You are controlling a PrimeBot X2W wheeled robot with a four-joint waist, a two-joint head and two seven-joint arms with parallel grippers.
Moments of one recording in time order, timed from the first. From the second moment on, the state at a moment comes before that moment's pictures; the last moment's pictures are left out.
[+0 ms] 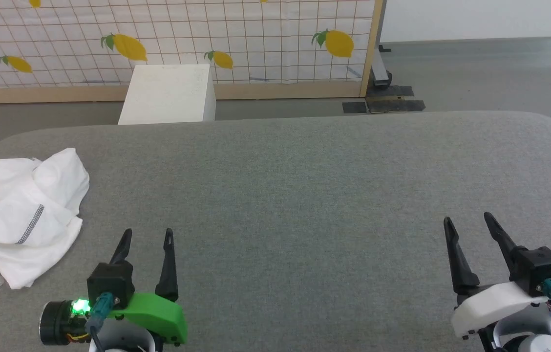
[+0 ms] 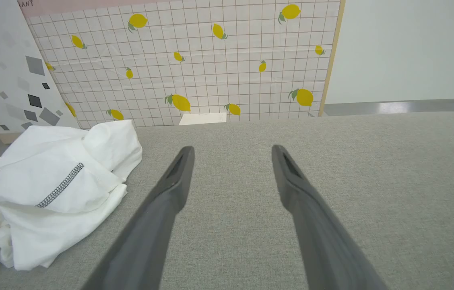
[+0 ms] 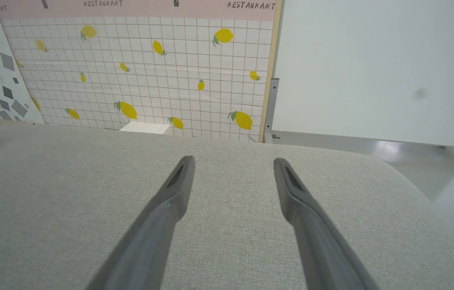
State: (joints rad) left arm 0.04 0.06 -0.02 -0.03 -0.02 0.01 -0.05; right arm 0.03 -0.05 -0.06 0.00 0.02 0.13 -0.05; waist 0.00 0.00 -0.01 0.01
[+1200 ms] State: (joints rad) left arm 0.09 0.06 -0.04 -0.07 -0.04 0.05 -0.13; right arm 0.04 -0.05 -0.05 0.01 0.03 0.13 -0.12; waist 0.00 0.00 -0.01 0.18
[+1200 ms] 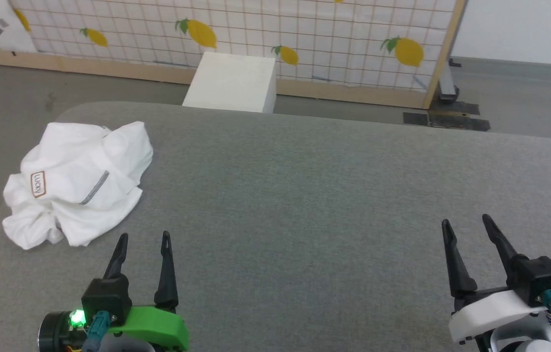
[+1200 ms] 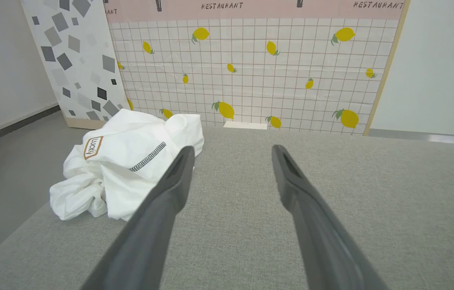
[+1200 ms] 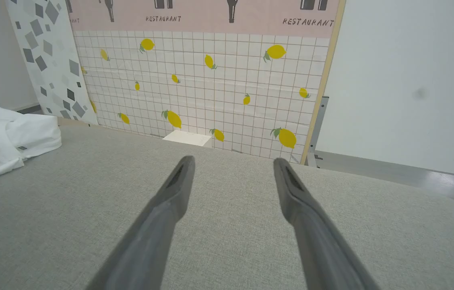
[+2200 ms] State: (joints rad) left arm 0.15 0.06 -0.04 -0.08 -0.04 0.05 -0.19; right arm 0.04 -0.05 0.03 0.04 0.07 0.13 -0.19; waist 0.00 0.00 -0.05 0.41
